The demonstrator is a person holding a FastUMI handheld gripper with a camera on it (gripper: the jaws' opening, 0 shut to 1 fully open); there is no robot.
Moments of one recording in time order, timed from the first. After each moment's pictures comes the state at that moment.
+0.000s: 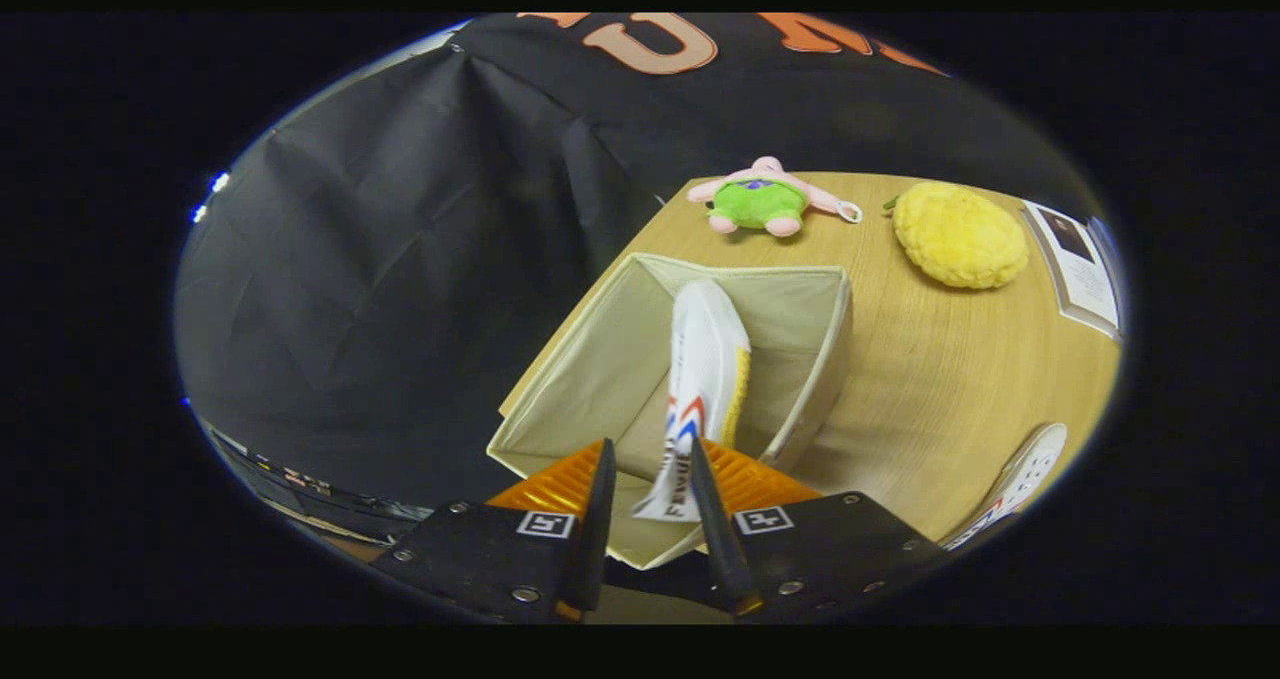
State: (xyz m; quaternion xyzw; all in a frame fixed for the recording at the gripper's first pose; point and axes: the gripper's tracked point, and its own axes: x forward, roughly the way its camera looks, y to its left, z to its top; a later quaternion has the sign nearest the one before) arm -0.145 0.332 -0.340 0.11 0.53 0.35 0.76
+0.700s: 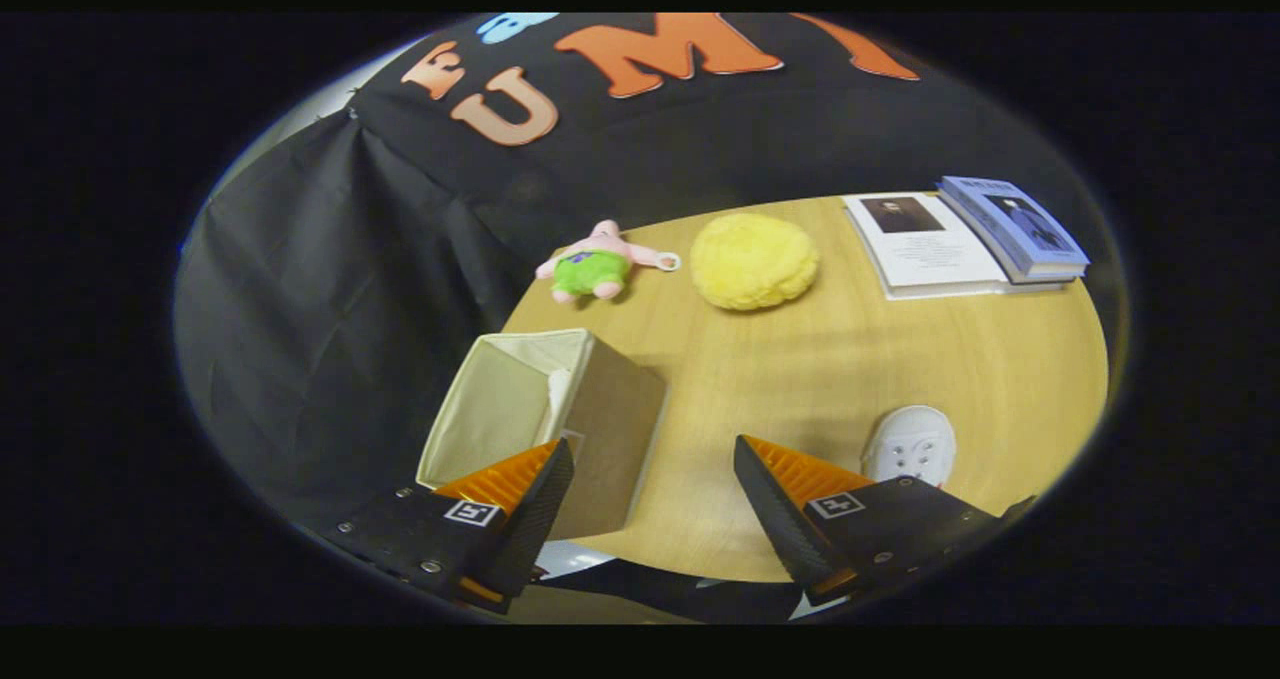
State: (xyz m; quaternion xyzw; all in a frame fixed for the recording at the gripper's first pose) arm -0.095 0.148 -0.347 0.16 0.51 0.17 0.83
